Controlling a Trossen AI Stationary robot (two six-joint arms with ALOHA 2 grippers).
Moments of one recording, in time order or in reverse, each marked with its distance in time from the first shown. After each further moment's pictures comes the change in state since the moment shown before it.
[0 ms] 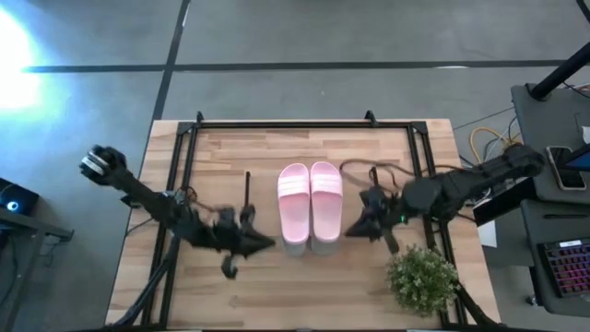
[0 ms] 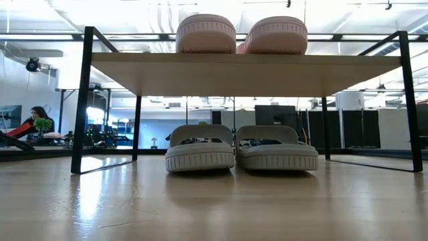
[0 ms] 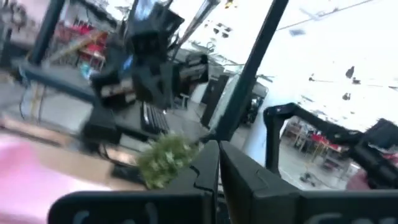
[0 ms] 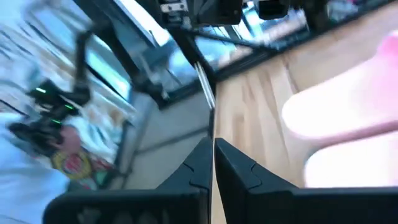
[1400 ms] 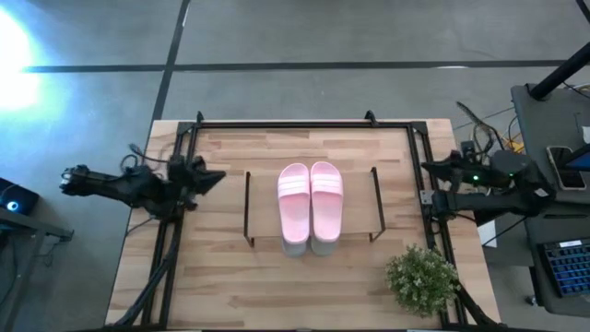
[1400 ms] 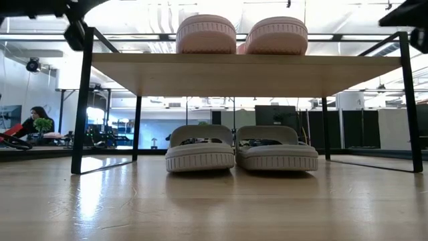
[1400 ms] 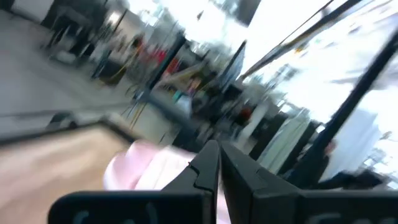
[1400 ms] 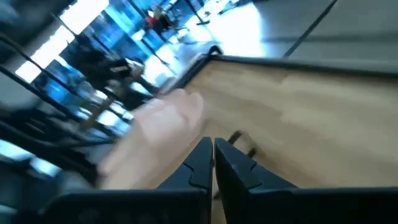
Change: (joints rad) left arm 0.392 -0.957 -0.362 -0.675 0.068 -0.180; right arm -0.408 -1.027 -0.215 -0.783 0.318 0.082
